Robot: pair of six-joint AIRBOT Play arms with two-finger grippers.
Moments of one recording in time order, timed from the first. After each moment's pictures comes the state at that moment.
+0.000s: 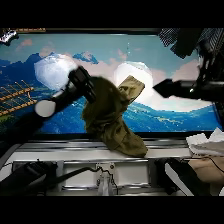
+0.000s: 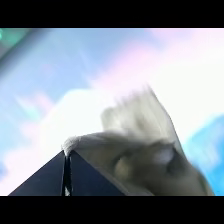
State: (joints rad) left arm -0.56 -0.99 0.88 0.51 -0.18 -0.10; right arm -0.07 -0.84 1.10 -0.92 1.34 1.34
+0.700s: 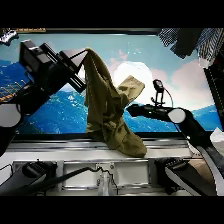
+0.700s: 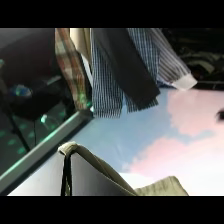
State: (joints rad) left arm -0.55 -0.81 0.99 0.50 -0.21 -0.12; right arm 0.29 -0.92 0.63 -0.91 0.73 1.40
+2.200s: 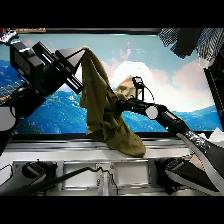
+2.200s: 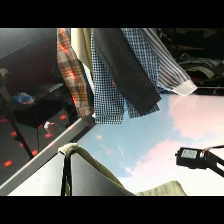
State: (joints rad) left arm -0.55 -0.78 0.99 0.52 -0.21 -0.13; right arm 0.47 -1.15 0.71 -1.03 0.42 1.42
